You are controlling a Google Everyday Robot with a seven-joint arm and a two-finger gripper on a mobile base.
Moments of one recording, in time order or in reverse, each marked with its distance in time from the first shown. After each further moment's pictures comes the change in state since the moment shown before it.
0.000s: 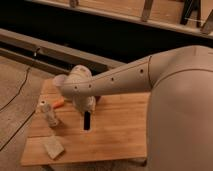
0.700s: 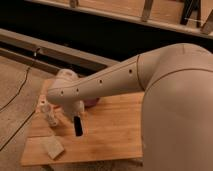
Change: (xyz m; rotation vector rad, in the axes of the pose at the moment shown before) arm 0.025 0.058 -0.007 -0.045 0.029 -0.260
